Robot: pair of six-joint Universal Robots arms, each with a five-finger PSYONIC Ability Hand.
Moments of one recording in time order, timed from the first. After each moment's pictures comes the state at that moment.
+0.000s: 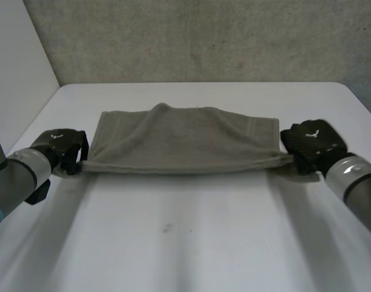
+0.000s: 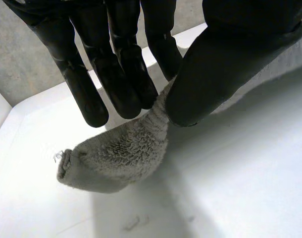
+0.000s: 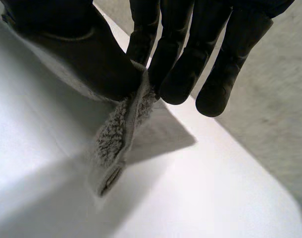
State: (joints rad) left arm 4.57 -1.87 -1.62 3.07 -1.42 3.36; right arm 1.77 -1.37 1.75 -0.12 1.32 2.62; left_hand 1.18 1.22 1.22 1.22 1.02; right_hand 1.33 1.31 1.34 1.34 1.17
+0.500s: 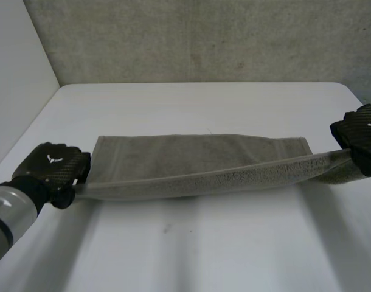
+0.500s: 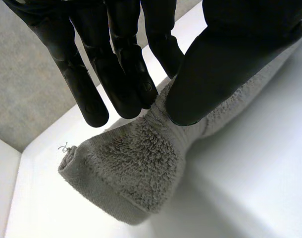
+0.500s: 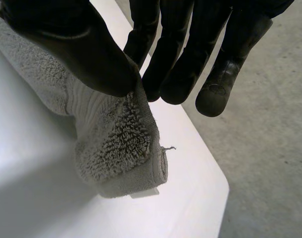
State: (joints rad) left arm 4.49 -1.45 -1.93 3.02 -1.43 3.60; right arm 1.50 -1.77 1.78 0.29 1.10 2.33; left_hand 1.18 1.22 1.22 1.22 1.02; right_hand 1.33 1.33 1.34 1.34 1.17
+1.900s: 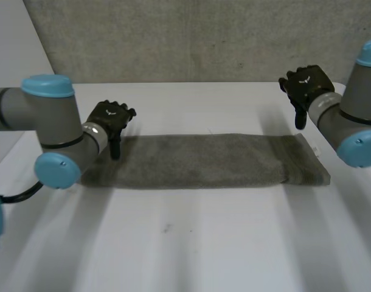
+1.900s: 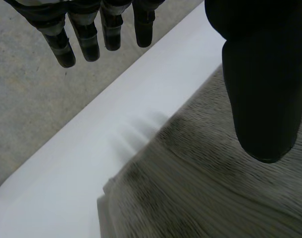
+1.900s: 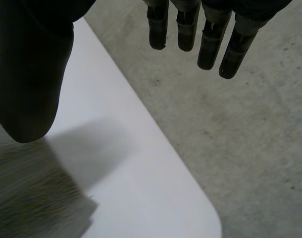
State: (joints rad) left arm 4.36 -2.34 -1.00 3.02 -1.53 3.59; right arm 1.84 -0.86 0.90 0.12 1.49 2.50; left_hand 0.17 0.16 0.17 0.17 0.03; right_hand 0.23 0.25 0.24 0.26 0.06
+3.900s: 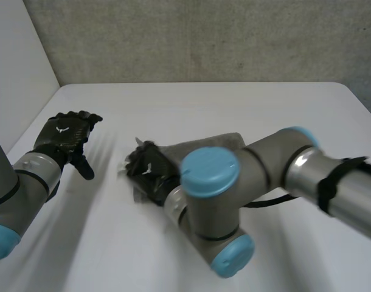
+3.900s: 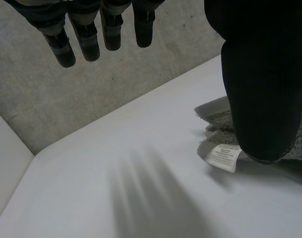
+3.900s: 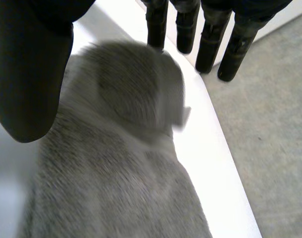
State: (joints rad) left arm 4.48 -1.77 -1.76 3.33 -1.49 3.36; right arm 2.47 -0.73 1.03 -0.08 1.48 2.37; left_hand 0.17 0.16 0.16 0.17 0.03; right_hand 0.26 0.26 0.26 0.27 0.06
